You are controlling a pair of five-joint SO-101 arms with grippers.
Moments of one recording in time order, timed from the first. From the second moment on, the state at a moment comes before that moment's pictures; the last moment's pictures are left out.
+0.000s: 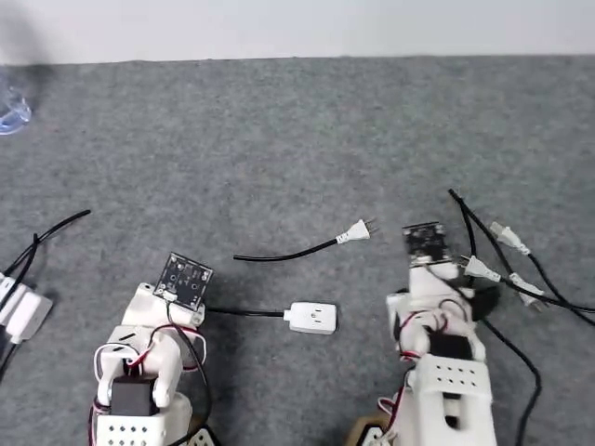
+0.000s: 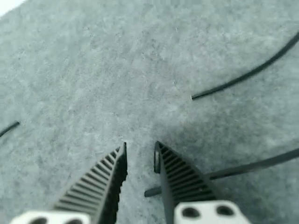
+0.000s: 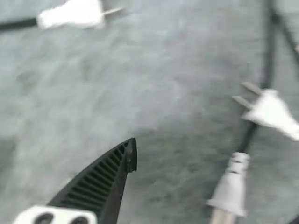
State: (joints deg) left arm -3.2 -102.3 97.1 59.9 -18.8; right arm 6.6 -59.8 87.4 33.5 13.6
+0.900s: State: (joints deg) left arm 3.2 -102.4 68.7 31.5 -12.7; right arm 8.6 -64.3 90.0 33.1 13.6
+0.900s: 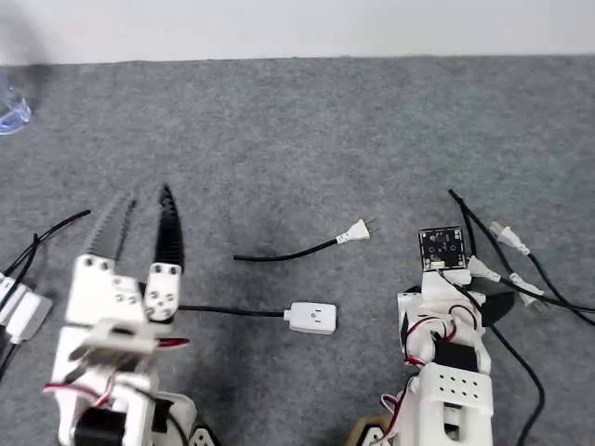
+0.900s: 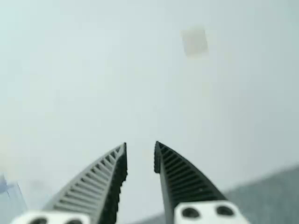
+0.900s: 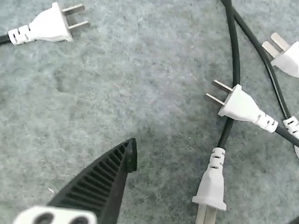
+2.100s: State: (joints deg) left arm 39.8 -8.7 20.5 79.6 -35.7; right arm 18.0 -64.3 90.0 33.1 13.5
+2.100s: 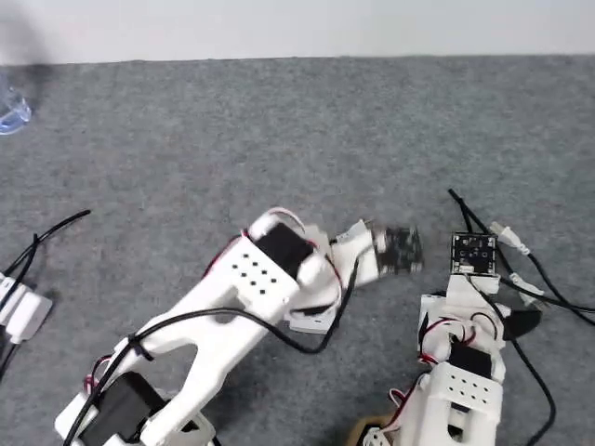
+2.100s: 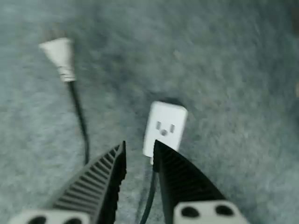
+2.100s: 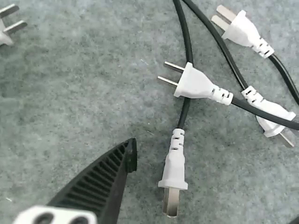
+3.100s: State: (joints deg) left arm 41.1 -13.2 44.3 61.1 -51.6; right arm 18.1 -64.3 90.0 33.1 13.6
